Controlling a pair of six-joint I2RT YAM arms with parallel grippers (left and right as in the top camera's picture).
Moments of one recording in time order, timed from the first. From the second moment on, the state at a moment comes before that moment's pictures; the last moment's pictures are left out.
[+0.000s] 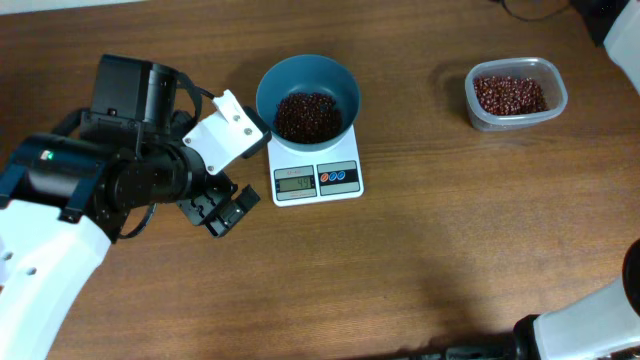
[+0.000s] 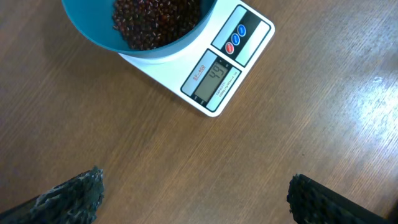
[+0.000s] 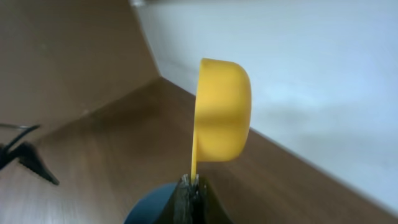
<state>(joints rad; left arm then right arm) -0.31 1.26 1.14 -0.96 0.24 0.63 -0.13 1.69 1.52 -0.21 -1.09 -0.10</state>
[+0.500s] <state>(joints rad) -0.31 1.26 1.14 -0.96 0.24 0.63 -0.36 1.20 1.53 -1.37 -0.60 0.22</state>
